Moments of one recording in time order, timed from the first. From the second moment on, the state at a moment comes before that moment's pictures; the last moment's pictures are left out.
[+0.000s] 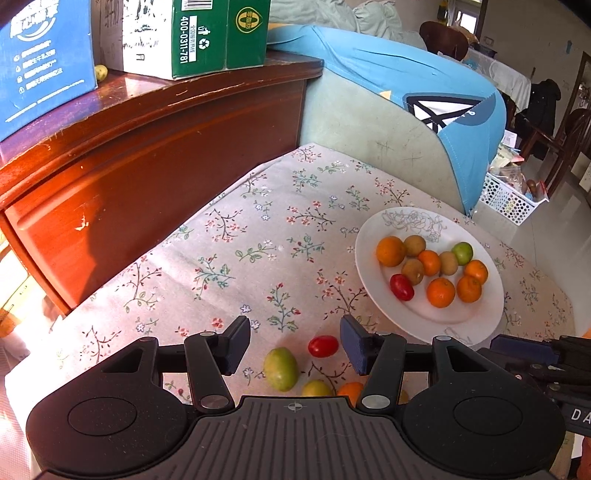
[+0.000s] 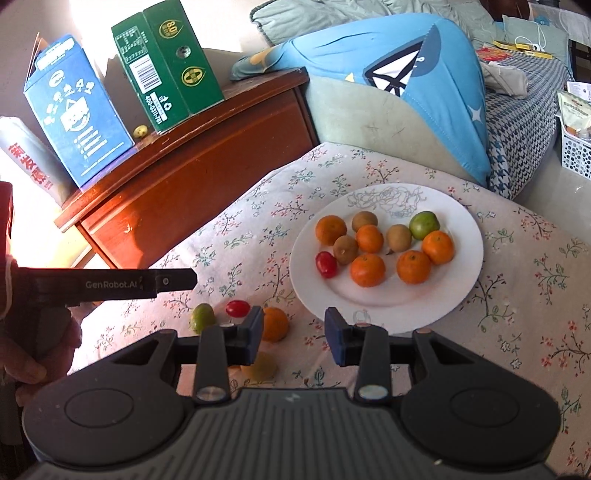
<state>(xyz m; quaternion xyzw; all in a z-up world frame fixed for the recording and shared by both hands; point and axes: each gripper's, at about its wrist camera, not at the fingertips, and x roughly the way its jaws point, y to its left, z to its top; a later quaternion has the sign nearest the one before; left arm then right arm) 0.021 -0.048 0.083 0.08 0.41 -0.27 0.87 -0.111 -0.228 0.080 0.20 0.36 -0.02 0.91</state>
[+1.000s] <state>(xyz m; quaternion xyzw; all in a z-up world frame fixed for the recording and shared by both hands) 0.040 -0.043 0.035 0.08 0.45 -0.26 0.85 -0.090 -0.179 0.033 0.14 0.43 0.02 0.89</state>
